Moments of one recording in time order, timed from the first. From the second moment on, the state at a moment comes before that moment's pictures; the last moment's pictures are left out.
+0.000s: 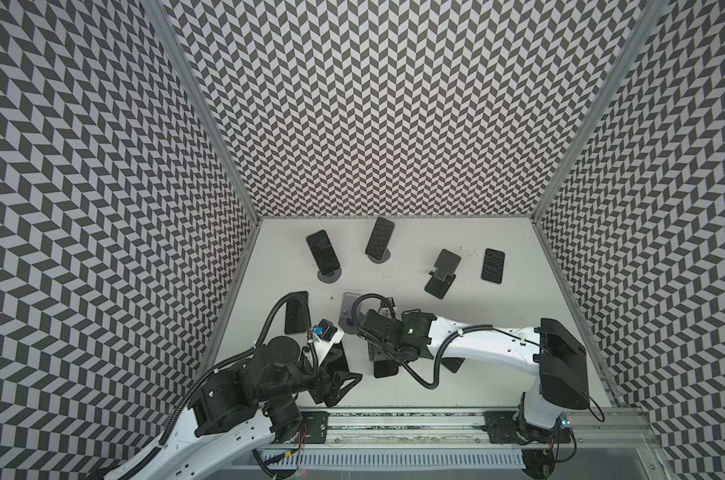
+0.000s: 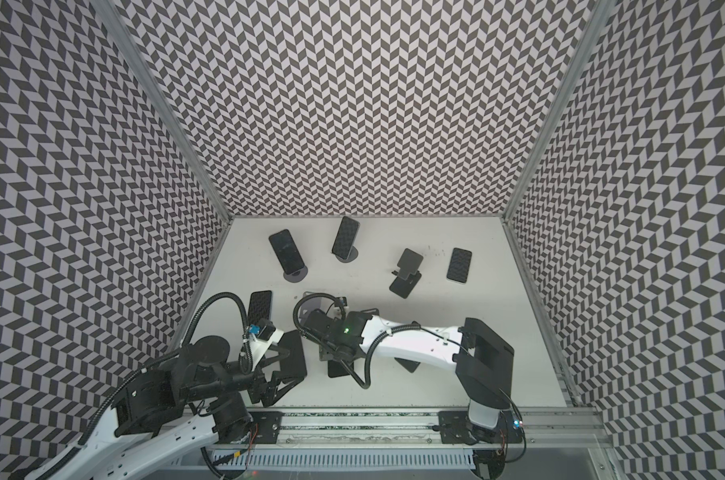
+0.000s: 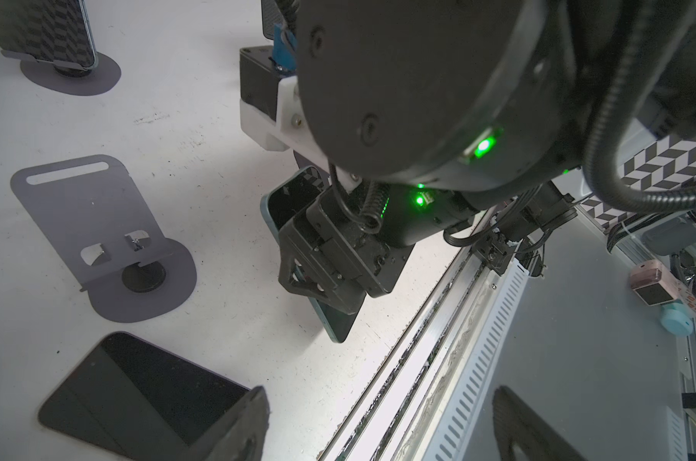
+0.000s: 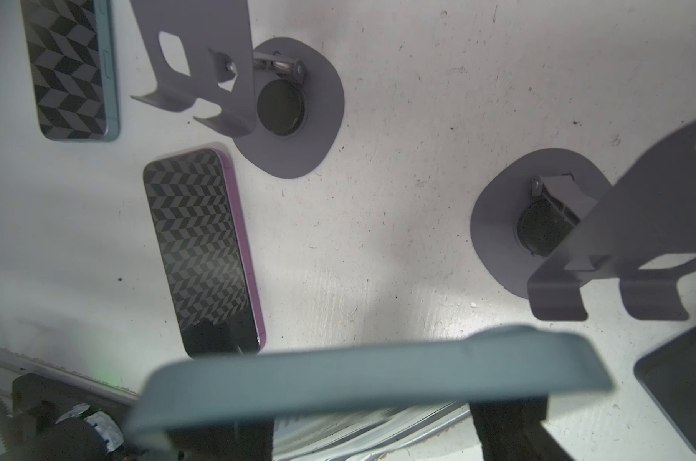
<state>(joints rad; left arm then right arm) -0.96 0.37 0.73 -0.91 0.18 -0.34 1.21 1.76 1.35 -0.81 0.23 1.05</state>
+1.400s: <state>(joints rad) -0.96 0.36 0.73 -0.91 0.18 -0.33 1.17 1.93 1.42 -0.81 0.14 1.02</state>
